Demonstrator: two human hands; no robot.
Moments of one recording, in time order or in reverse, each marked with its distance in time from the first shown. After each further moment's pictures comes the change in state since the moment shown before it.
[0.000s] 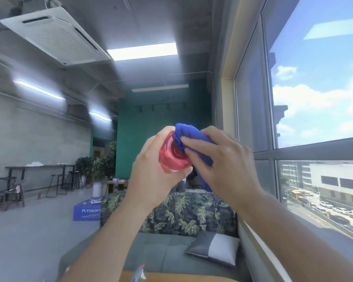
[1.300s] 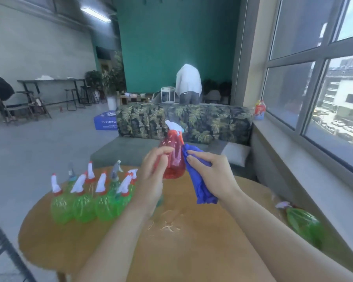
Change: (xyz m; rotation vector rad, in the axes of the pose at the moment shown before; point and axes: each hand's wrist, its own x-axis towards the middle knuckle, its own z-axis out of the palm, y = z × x) left_hand -0.231 -0.176 0.058 -0.399 -0.063 -0.795; right_hand -0.266 -0.022 0.152 0.903 -0.566 1.275
